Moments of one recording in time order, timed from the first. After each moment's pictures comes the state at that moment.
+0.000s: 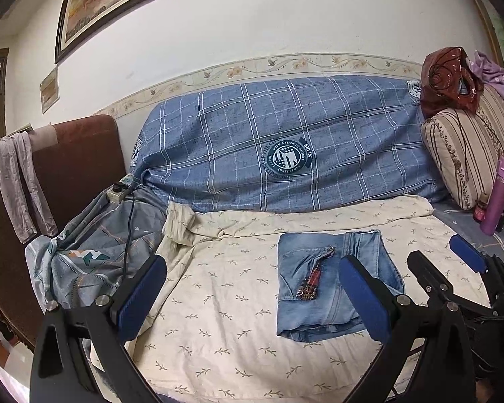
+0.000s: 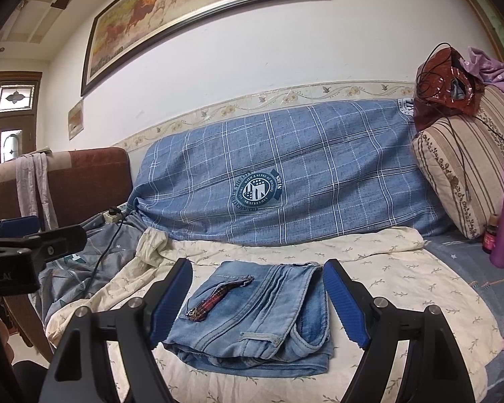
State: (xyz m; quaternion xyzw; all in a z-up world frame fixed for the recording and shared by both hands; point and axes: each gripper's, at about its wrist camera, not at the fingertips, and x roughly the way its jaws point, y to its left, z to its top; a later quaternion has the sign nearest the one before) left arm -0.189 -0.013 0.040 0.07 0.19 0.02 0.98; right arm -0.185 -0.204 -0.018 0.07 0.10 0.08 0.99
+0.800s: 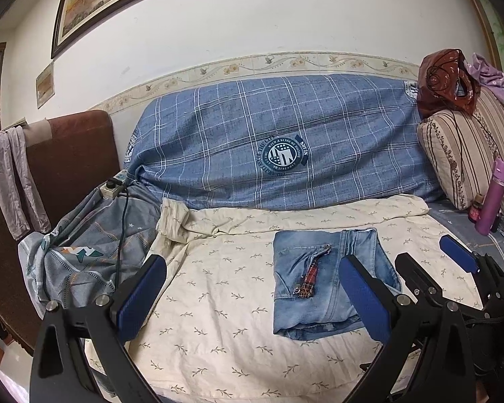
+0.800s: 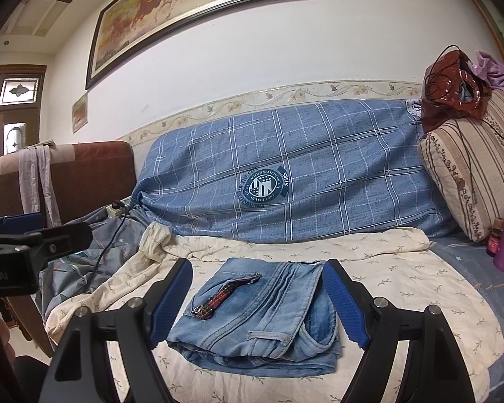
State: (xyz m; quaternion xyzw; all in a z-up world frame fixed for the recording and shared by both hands) left arm -0.187 -0.008 0.036 0.06 0.20 0.00 0.98; right arm -0.182 -0.194 -0.020 0.06 0.10 0.09 0.99
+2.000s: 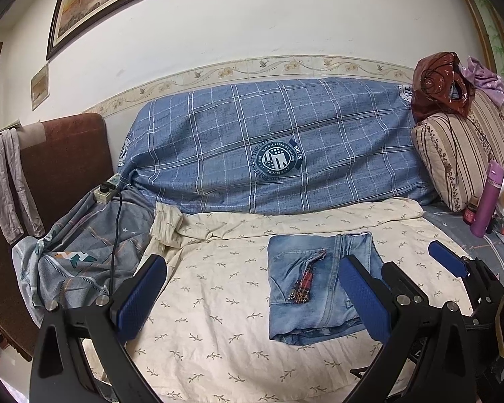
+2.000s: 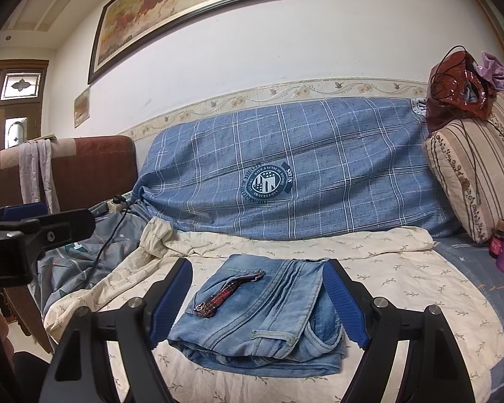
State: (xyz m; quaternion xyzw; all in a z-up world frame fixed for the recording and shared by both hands) left arm -0.183 -0.007 0.038 0.06 0.19 -0.01 0.98; right arm -0.174 -0.190 -0.023 0.05 0.11 0.10 0.99
